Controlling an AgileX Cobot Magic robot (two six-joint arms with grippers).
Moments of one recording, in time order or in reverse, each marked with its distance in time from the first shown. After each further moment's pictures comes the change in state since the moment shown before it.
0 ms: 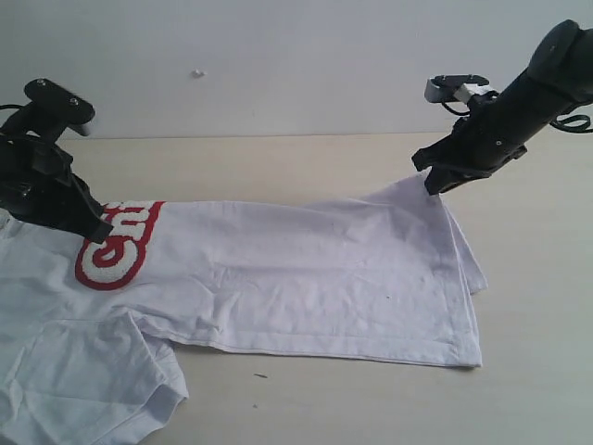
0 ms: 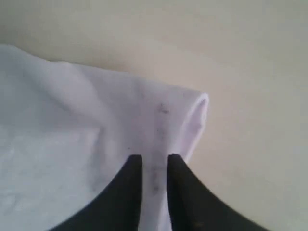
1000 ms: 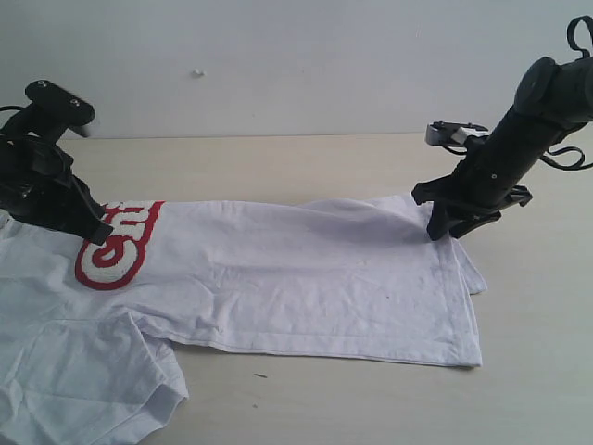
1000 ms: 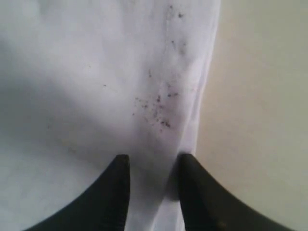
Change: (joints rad) left arm 0.000 0.000 0.000 -0.008 0.011 0.007; right arm 0.000 0.088 0.000 -0.098 0.109 0.208
